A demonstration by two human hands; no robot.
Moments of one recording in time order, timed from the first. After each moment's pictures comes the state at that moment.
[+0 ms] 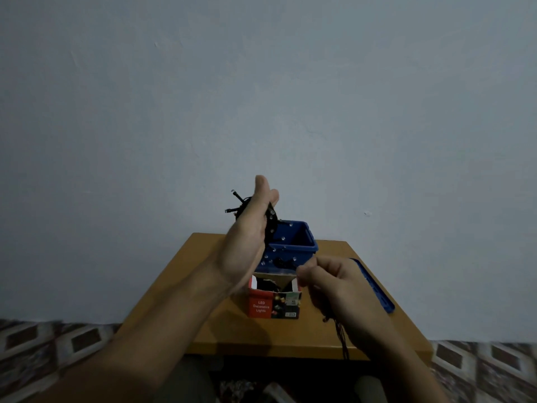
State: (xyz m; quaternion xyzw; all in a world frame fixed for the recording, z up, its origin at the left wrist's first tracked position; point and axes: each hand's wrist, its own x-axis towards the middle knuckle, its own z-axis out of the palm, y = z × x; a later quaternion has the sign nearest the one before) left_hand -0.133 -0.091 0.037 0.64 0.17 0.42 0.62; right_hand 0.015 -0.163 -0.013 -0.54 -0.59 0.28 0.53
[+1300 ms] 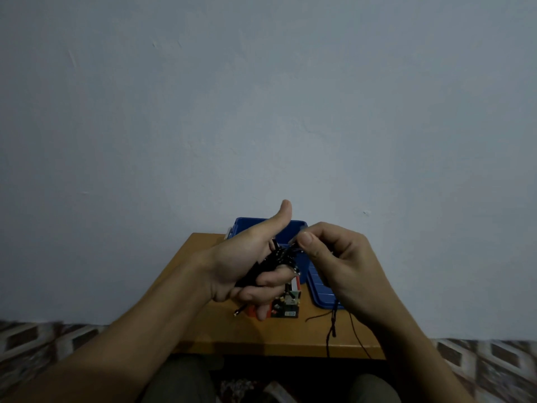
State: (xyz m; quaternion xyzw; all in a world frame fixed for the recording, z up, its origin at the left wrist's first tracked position) left_hand -0.146 -0.075 0.033 0.76 0.14 0.06 0.63; right_hand 0.016 -0.167 0.013 -0.43 -0.69 0.15 0.56
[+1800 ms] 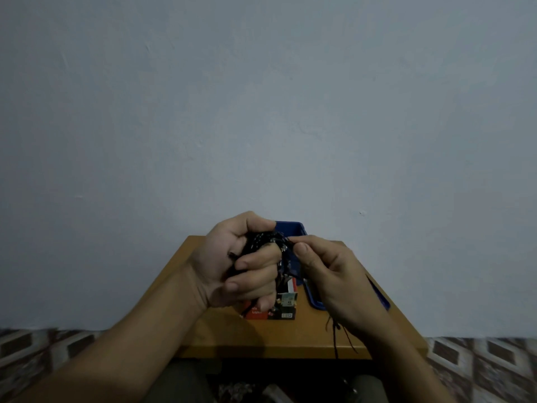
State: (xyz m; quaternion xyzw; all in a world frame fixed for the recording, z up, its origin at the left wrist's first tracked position) left_hand -0.145 -0.063 0.024 0.57 -0.08 0.04 0.82; right_hand 0.017 -0.160 -0.005 -0.45 -0.67 0.17 0.57
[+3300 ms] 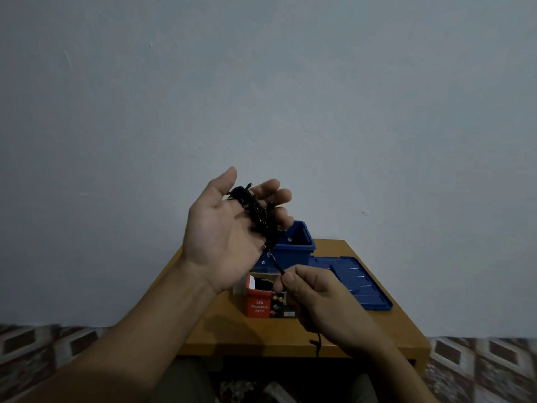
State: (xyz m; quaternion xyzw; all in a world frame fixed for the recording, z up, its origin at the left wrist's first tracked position) left_hand -0.148 -0.086 0.046 0.45 -0.01 0.43 0.78; right_hand 0.011 -0.160 -0.025 -0.53 -0.64 0.33 0.45
